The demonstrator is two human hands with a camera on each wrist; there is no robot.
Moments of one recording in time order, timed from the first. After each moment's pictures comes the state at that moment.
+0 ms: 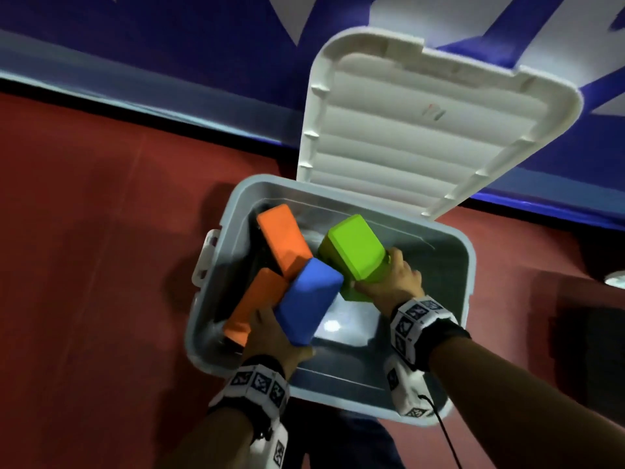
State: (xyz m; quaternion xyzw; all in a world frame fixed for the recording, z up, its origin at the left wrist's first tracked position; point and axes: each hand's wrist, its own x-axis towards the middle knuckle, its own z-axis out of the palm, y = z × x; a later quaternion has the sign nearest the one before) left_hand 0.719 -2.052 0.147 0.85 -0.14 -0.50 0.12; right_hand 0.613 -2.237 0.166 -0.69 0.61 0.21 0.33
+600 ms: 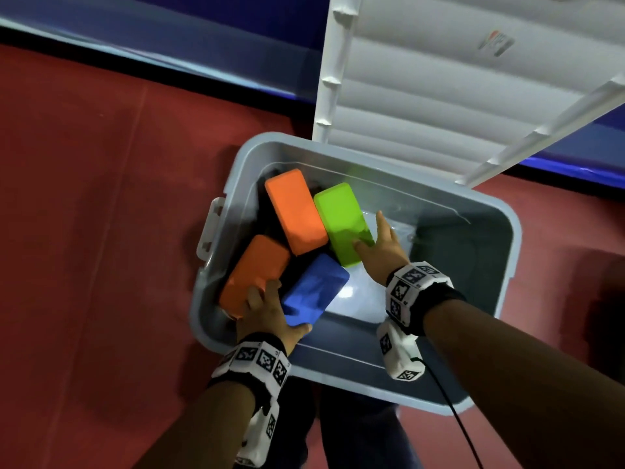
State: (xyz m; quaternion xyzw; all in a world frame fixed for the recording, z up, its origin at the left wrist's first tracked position) left_hand 0.728 -2.038 0.111 0.87 -0.19 -0.46 0.00; right_hand 0.642 -2.234 0.093 -0.65 0.58 0.19 0.46
